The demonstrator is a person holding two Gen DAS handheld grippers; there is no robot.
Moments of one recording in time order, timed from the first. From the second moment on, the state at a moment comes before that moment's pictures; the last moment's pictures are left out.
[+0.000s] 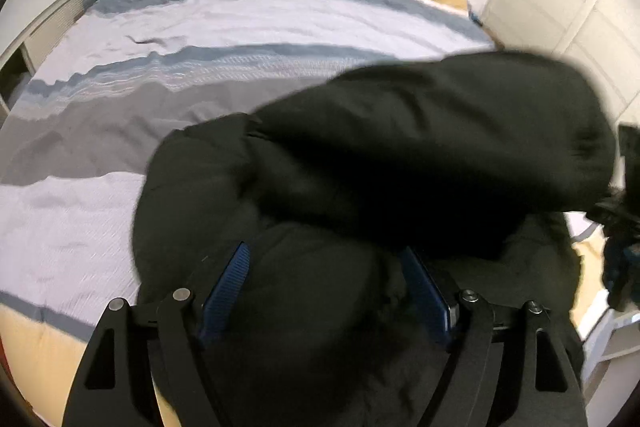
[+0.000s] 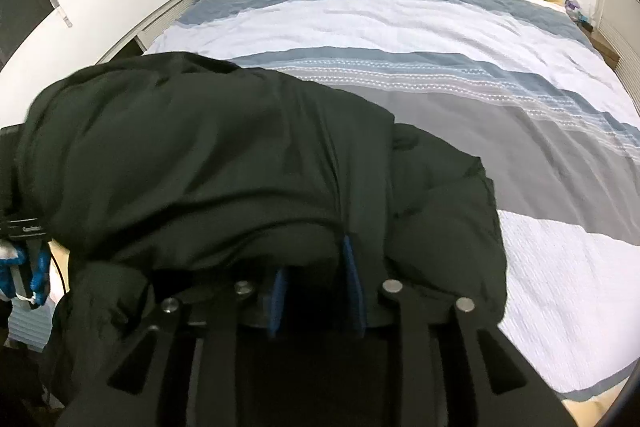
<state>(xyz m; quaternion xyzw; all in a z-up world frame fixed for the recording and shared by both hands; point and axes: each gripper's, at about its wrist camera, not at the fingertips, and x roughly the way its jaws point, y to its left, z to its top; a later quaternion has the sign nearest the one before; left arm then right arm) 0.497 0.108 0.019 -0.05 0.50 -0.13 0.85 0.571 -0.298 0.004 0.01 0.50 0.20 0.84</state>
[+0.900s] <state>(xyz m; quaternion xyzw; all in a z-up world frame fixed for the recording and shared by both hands) 0.544 0.024 0.002 -0.01 0.50 -0.16 0.85 0.574 -0.216 0.048 -0.05 0.47 0.28 0.84</state>
